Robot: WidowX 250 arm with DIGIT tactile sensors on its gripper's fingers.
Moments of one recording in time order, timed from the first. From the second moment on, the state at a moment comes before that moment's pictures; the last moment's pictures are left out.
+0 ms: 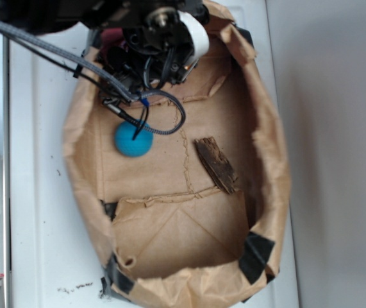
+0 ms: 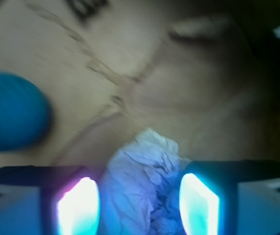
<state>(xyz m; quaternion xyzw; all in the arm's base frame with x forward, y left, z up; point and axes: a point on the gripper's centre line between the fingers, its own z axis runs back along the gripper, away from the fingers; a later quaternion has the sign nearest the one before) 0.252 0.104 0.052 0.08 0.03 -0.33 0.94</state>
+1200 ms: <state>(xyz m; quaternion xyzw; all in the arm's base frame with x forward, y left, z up) 0.257 0.102 0.020 0.17 0.11 -0.31 0.93</state>
